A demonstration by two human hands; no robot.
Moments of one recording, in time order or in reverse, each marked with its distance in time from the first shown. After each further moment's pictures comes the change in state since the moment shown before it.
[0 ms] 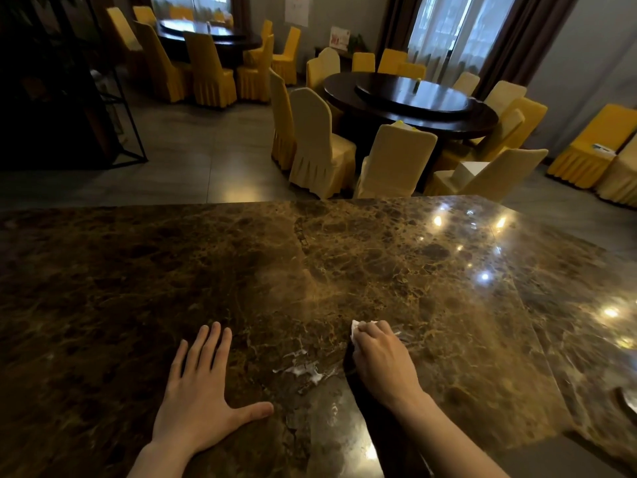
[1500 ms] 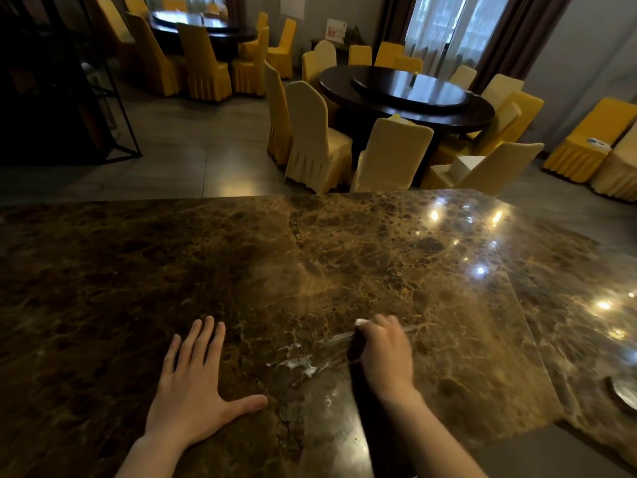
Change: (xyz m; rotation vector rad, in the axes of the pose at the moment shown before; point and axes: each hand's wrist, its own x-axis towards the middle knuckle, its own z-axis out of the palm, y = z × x) left_hand -0.001 0.000 0.001 -0.037 0.056 0.016; right_hand -0.006 -0.010 -0.009 0.069 0.125 0.297
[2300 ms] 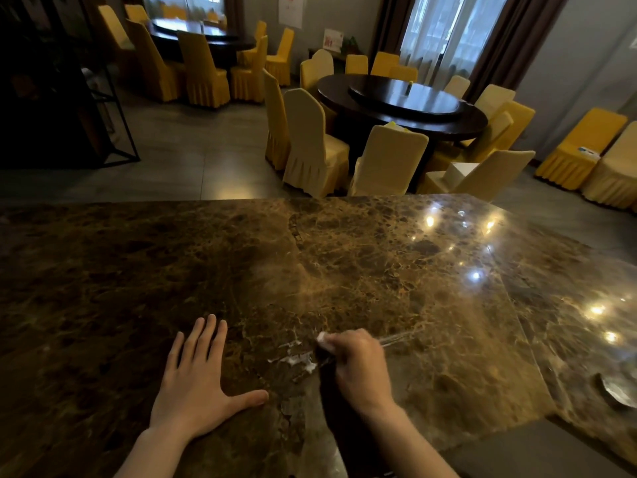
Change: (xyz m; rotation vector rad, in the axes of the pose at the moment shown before) left_hand 0.000 -0.007 0.000 -0.003 -0.027 -0.013; right_hand -0.025 -0.037 0.007 0.243 -0.060 -0.090
